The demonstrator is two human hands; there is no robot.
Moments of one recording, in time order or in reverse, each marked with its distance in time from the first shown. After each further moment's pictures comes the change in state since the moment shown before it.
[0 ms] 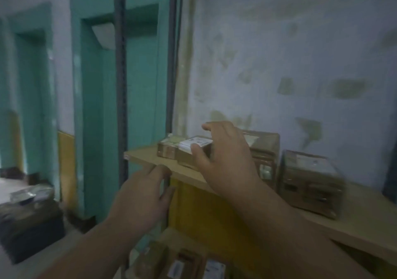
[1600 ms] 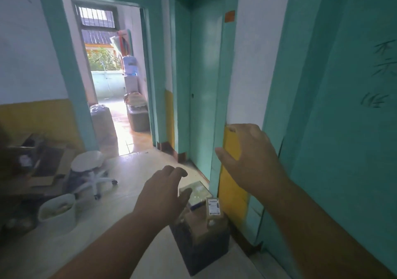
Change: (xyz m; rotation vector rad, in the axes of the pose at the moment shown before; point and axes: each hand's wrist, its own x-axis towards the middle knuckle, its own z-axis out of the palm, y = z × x) left_hand 0.261 -1.088 -0.100 0.279 -0.189 -0.509; right_hand 0.449 -0.537 0.932 0.334 -0.397 -0.068
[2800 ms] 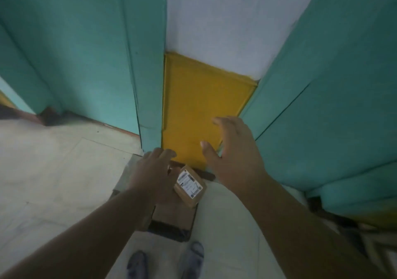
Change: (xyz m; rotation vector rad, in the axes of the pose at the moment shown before) left_hand 0.506 -0.221 0.365 -0.219 -0.718 0.512; right_hand 0.311 0.167 0.431 -0.324 -0.040 0.761
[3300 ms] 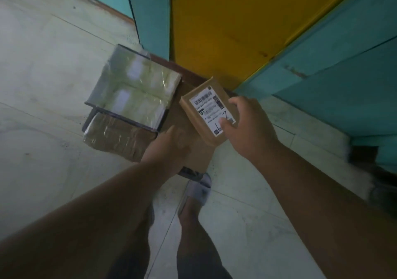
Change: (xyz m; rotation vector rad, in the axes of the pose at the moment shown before) left_hand 0.052 -0.127 0.303 -0.283 -0.506 -0.462; right_hand -0.019 0.189 0.334 -0.014 -0.527 0.283
